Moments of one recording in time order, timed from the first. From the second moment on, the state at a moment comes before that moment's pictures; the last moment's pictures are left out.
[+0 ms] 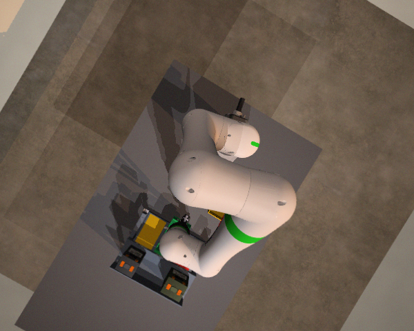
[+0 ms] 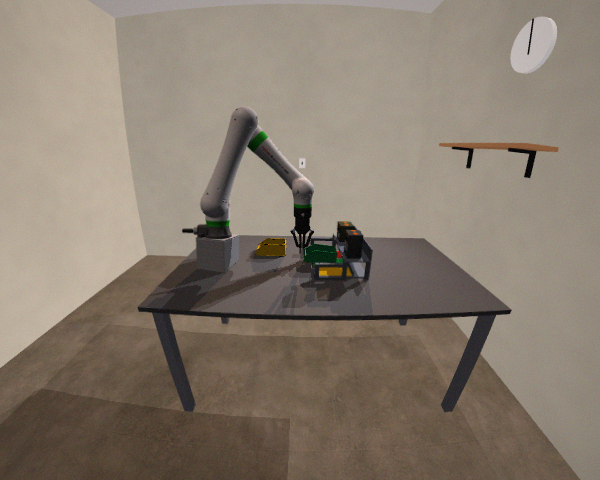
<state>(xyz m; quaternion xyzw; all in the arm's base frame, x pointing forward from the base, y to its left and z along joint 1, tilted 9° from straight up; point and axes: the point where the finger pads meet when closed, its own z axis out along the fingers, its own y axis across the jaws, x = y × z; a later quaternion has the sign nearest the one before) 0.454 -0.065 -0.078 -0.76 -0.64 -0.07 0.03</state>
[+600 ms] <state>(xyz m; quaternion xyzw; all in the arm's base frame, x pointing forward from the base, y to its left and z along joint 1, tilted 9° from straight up) 0.458 -0.066 -0.078 -0.76 -0.64 -0.07 0.03</state>
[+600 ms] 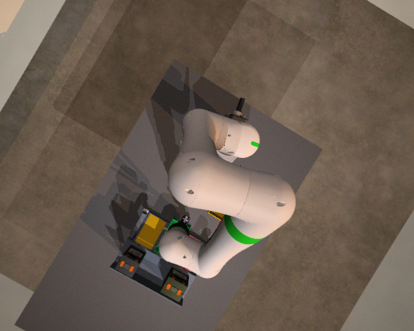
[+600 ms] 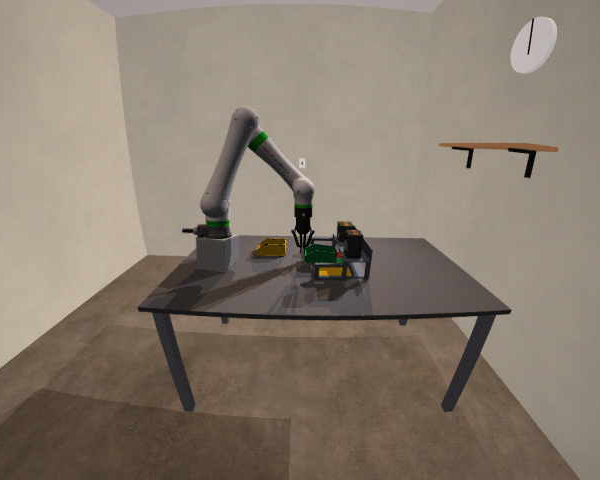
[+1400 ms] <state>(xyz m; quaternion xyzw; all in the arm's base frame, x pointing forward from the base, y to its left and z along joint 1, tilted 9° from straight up) 0.468 -0.068 -0.078 -0.76 -0.64 -0.07 0.03</state>
